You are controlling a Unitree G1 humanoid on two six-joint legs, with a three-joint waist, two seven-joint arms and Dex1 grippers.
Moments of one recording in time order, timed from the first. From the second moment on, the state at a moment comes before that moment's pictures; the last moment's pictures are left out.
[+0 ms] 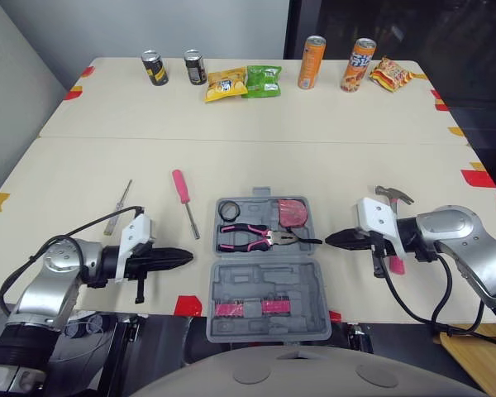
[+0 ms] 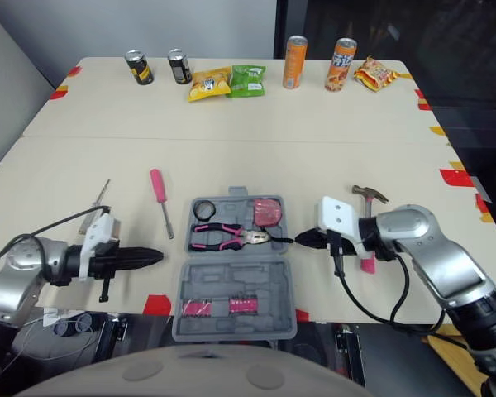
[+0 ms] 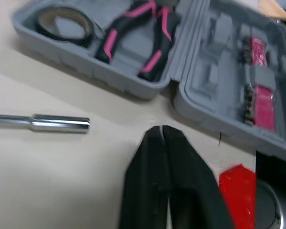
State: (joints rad) left arm 0.07 0.75 -0.02 0.09 -0.32 0.07 -1.35; right arm -0.08 -0.93 0.19 -0.32 0.27 0.37 1.16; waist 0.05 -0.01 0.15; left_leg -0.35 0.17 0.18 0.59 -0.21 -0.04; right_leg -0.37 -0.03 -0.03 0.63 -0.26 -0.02
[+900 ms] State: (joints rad) left arm 0.04 0.62 -0.17 -0.09 -0.19 0.25 -1.10; right arm -0.19 -0.81 0.41 -0.25 0.01 0.40 1.16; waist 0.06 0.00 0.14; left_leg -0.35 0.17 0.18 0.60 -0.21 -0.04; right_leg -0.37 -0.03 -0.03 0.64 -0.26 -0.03
